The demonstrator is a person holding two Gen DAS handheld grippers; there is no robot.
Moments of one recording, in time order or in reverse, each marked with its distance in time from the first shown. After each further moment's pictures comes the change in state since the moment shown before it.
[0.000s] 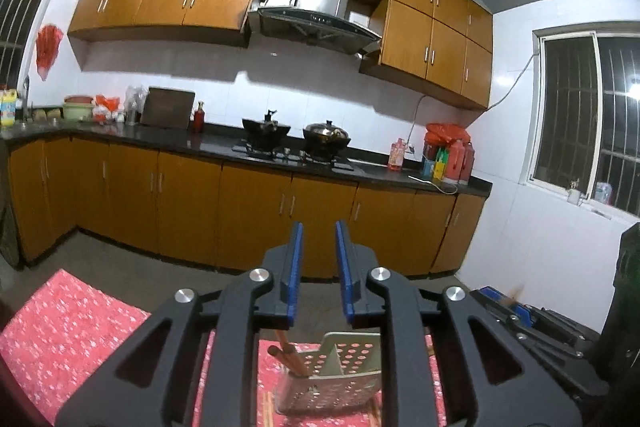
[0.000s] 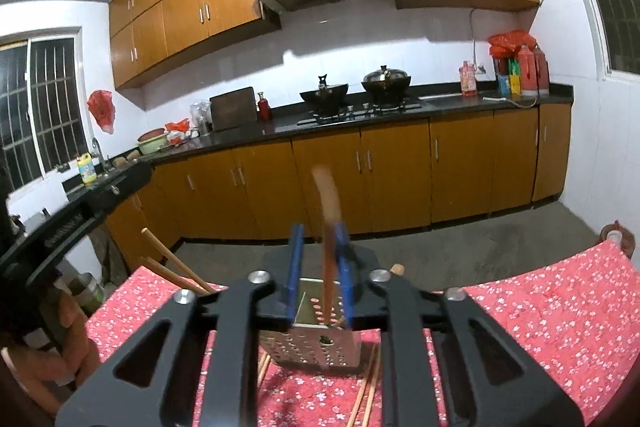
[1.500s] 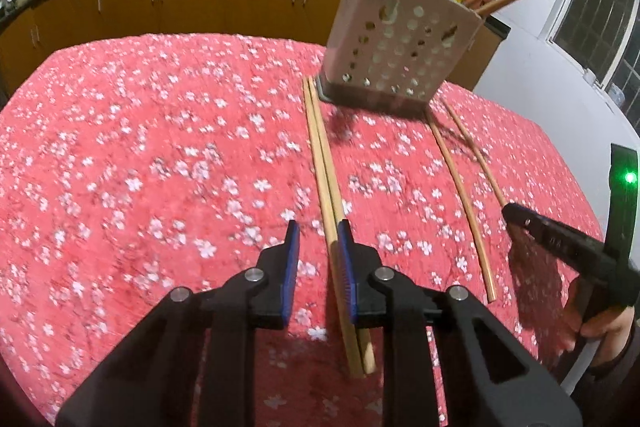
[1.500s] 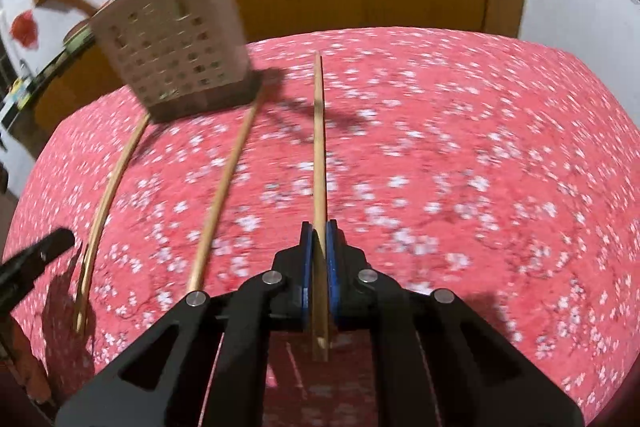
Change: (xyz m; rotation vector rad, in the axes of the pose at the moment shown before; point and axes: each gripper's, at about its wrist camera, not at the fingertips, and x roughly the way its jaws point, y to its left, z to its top) left arm -0.026 0.060 -0.228 -0.049 0.704 -0.026; right arm 0.026 -0.074 -0.204 0.135 0.523 -0.198
